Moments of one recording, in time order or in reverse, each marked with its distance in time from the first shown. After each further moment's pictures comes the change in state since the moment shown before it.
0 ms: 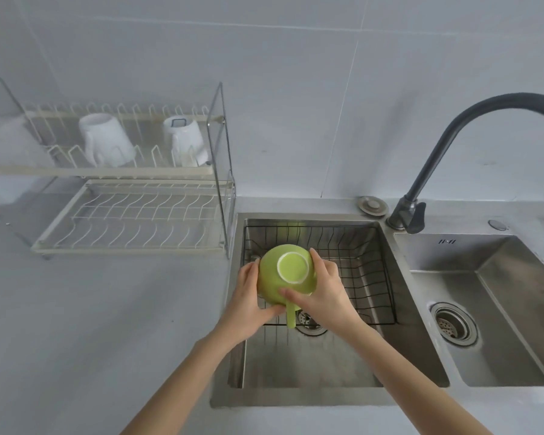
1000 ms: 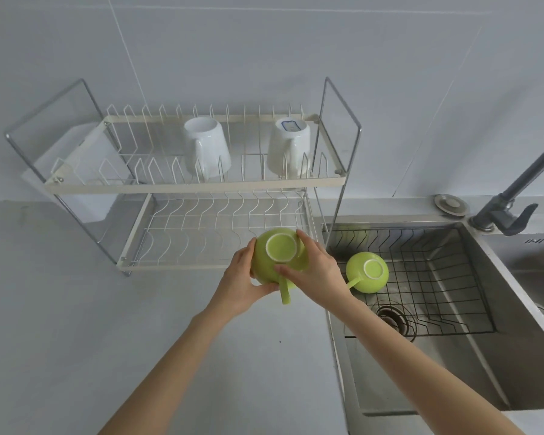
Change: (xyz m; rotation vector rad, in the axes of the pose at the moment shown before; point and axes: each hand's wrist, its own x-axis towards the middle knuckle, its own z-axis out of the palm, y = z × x) left_hand 0.039 -0.123 -0.182 0.054 0.019 -0.018; right_hand 0.069 -0.144 0.151 -0.047 0.037 -0.071
